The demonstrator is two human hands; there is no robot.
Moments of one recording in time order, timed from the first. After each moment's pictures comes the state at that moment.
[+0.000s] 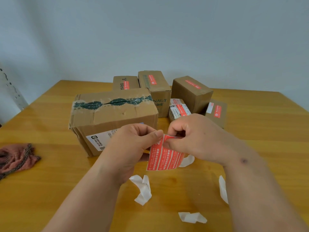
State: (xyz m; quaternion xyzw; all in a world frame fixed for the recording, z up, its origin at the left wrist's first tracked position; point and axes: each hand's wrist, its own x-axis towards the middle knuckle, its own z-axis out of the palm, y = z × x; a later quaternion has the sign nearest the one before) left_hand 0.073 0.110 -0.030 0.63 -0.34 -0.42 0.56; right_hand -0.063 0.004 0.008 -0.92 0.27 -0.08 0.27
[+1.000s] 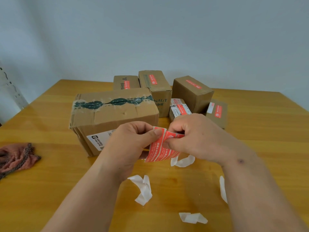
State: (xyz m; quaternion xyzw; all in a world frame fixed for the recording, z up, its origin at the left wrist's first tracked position) left_hand 0.076 0.109 -0.030 0.62 -0.34 -0.41 0.57; right_hand -0.058 0.005 0.009 -0.93 0.27 -0.08 0.24
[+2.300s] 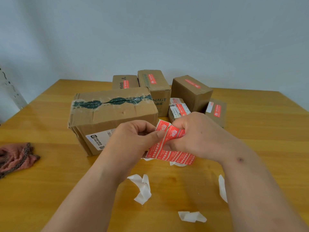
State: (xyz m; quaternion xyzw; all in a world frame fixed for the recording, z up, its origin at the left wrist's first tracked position) left_hand 0.072 0.111 -0.028 0.65 -0.38 -0.36 0.55; right_hand -0.060 0.007 0.014 -0.91 0.31 -0.05 0.28
